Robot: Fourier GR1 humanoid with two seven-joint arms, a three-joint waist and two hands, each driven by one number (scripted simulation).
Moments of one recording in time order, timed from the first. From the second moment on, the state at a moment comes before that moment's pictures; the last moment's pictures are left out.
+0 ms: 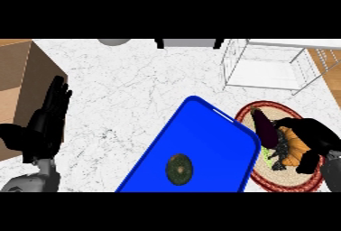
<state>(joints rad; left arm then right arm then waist) -0.09 0.15 0.06 -1.67 -0.01 0.15 0.16 -0.21 -0.52 0.08 -1.09 1.02 0.24 -0.22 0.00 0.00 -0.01</state>
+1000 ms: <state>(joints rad) -0.08 0.16 0.08 -1.68 0.00 0.13 0.17 -0.24 -0.13 0.08 -1.34 1.11 0.27 0.26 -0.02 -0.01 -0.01</state>
